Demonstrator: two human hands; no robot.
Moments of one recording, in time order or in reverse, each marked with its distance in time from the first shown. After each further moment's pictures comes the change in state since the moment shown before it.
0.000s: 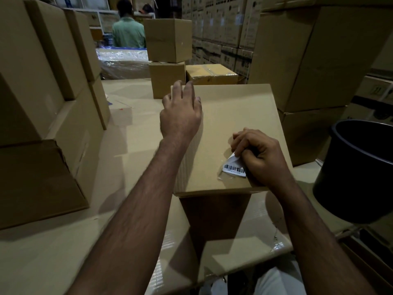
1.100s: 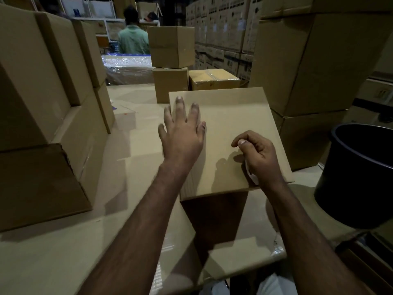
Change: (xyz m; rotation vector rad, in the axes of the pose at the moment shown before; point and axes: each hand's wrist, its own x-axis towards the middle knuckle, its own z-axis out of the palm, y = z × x) left_hand -0.047 0.006 -0.007 0.114 -0.089 0.025; right_hand 0.003 -0.005 0.010 0.326 0.083 0.251
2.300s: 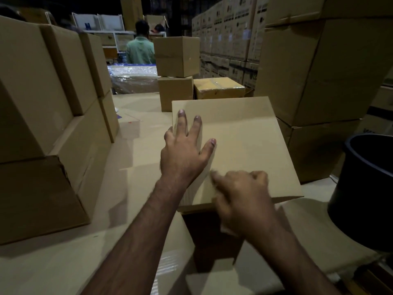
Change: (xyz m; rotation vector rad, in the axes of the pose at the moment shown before) left_hand -0.001 -0.007 0.005 -0.018 -0.089 0.015; right_hand -0.038 -0.035 0.032 -0.974 -0.282 -0.089
